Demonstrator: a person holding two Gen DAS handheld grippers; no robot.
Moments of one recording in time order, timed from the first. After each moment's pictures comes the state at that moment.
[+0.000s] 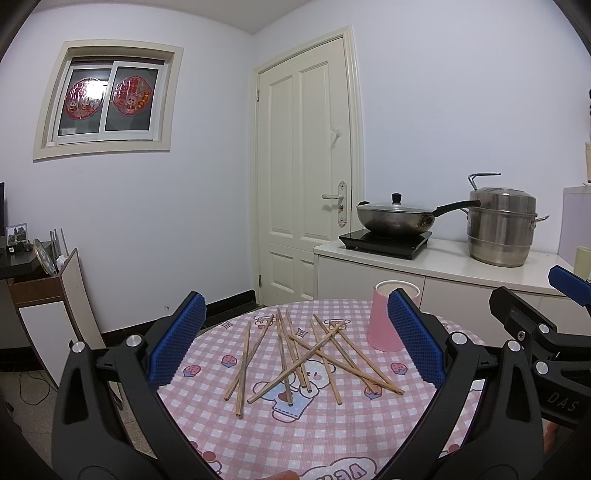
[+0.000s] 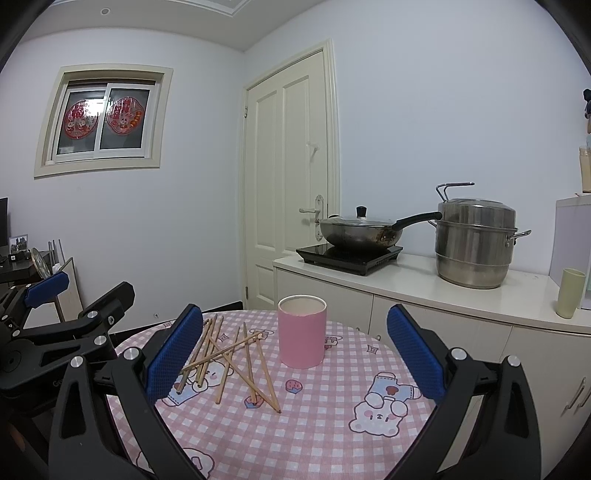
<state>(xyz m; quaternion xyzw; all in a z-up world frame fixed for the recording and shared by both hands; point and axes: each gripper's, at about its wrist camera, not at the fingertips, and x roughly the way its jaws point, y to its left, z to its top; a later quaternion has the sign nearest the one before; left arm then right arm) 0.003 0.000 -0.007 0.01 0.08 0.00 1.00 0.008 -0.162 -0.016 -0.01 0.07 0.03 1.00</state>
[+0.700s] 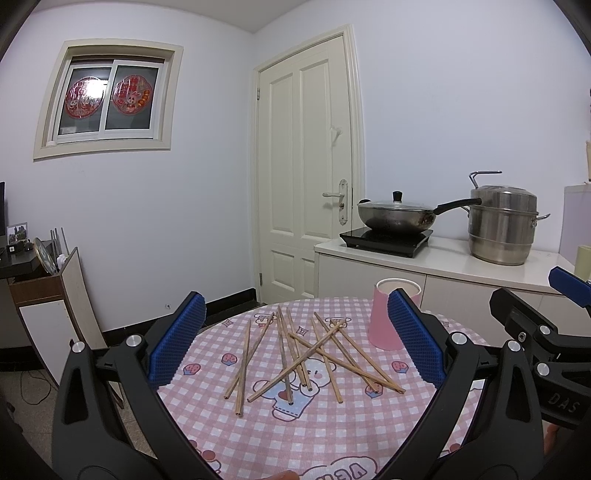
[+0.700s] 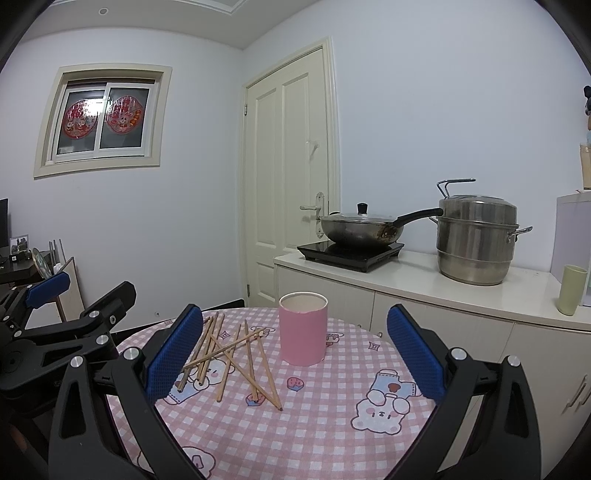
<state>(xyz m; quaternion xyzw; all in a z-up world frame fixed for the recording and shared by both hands) 0.003 0.000 -0.011 0.01 0.08 0.01 1.00 0.007 -0.162 -0.026 0.00 0.07 0.03 1.00</state>
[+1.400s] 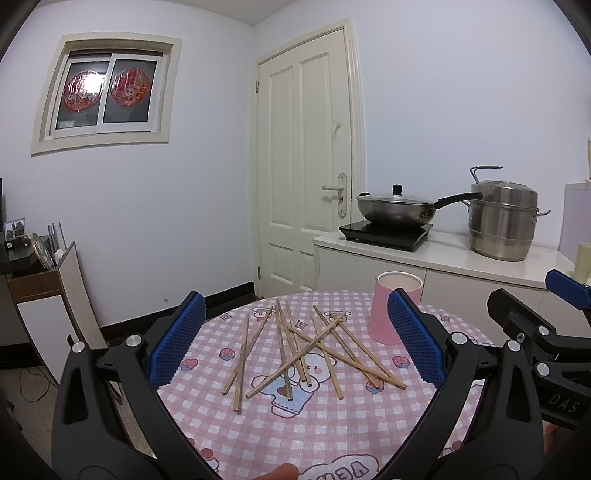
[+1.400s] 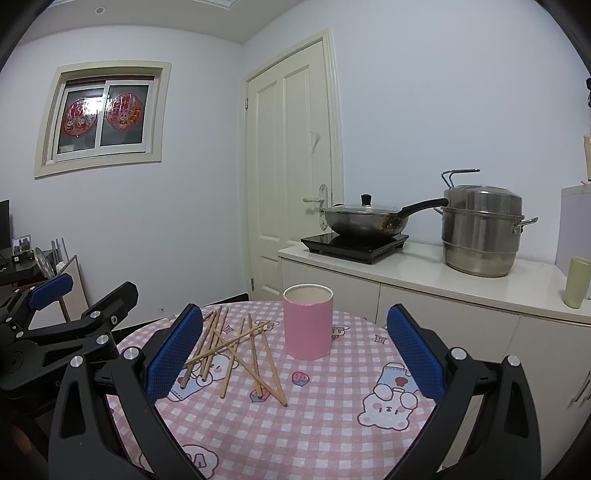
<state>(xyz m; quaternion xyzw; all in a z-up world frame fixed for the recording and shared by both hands) 0.011 0.001 -0.013 0.01 0.10 0.00 1.00 0.015 -0.162 -0.027 0.01 0.09 0.04 1.00</state>
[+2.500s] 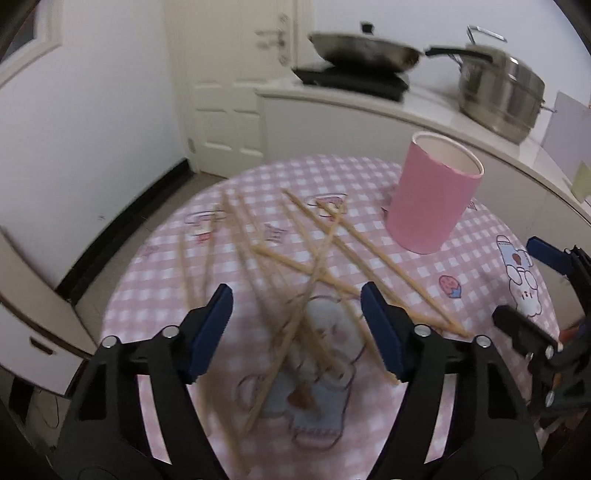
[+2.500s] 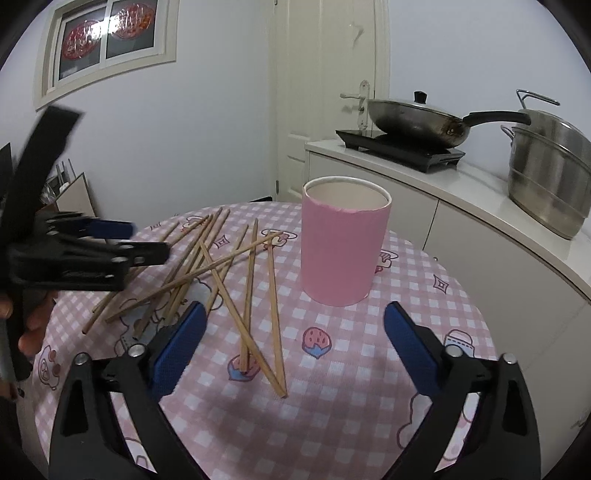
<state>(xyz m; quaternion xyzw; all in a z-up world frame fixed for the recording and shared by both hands) 0.224 0.010 -0.087 0.07 0.41 -0.15 0.90 0.154 -0.158 -0.093 -0.04 0.29 0.10 0.95</state>
